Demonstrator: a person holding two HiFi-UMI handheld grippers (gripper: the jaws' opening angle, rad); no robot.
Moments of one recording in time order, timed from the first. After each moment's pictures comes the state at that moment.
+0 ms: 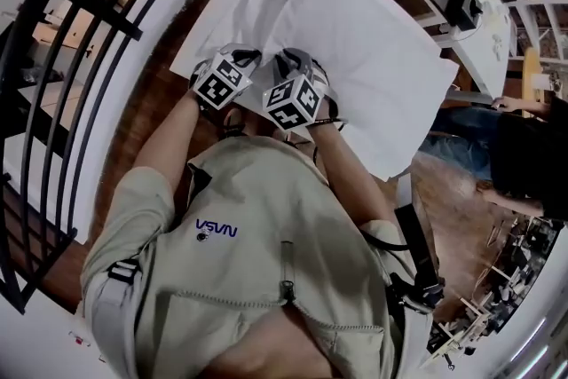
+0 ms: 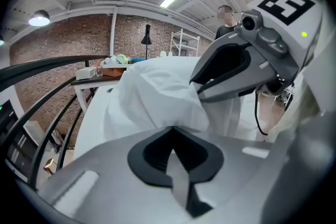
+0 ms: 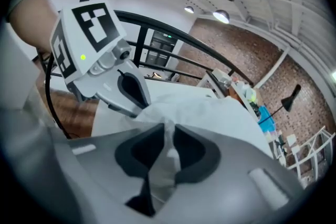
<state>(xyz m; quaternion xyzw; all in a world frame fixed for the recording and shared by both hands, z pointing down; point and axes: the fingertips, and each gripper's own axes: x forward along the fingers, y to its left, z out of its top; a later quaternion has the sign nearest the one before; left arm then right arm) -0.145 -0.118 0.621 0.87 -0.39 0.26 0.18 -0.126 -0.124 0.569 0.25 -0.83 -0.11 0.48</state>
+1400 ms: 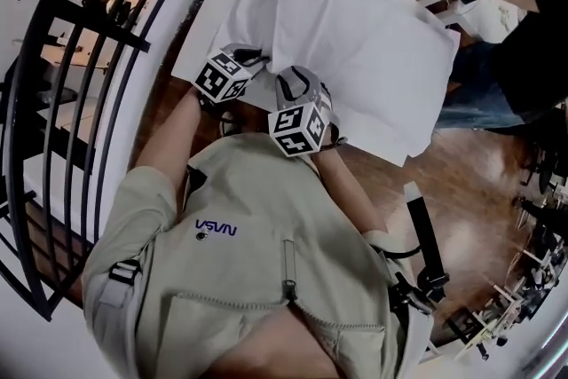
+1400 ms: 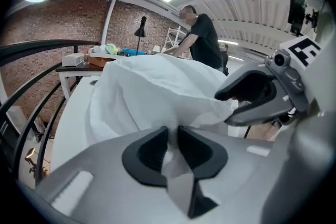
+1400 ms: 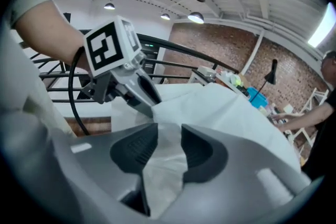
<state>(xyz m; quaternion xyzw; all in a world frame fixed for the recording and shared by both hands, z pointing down) -0.125 -0.104 0.614 0.88 -0.33 0.24 0.24 -0.088 -0.068 0.561 0.33 -0.84 -0.03 0.42</state>
